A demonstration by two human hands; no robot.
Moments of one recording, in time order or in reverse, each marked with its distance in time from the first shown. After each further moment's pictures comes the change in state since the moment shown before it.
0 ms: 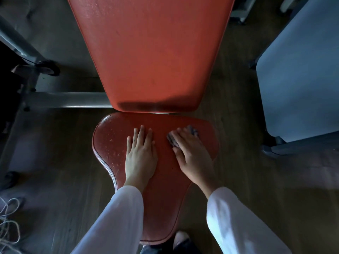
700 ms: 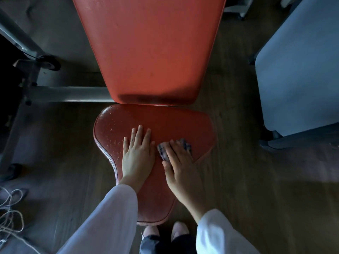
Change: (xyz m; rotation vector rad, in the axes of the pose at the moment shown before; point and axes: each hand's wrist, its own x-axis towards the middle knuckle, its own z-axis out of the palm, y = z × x) left_hand -0.029 -0.003 -0.008 0.031 -0.058 -0.001; right_hand -0.056 -0.050 0.005 0.089 0.070 0.104
